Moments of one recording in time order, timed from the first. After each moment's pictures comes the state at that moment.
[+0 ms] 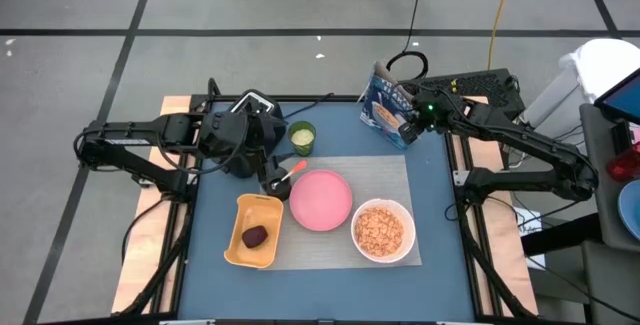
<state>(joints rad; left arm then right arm) -0.06 1.25 1.43 -0.70 -0.35 -0.01 -0.57 1.00 0.90 -0.78 0.26 0.24</state>
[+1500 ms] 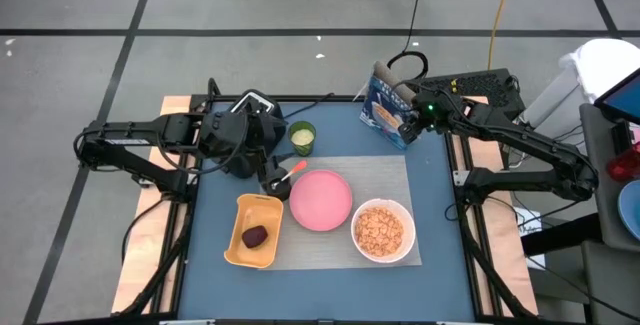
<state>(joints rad) -0.06 1.25 1.43 -0.70 -0.35 -0.01 -0.57 1.00 0.90 -0.78 0.26 0.25</state>
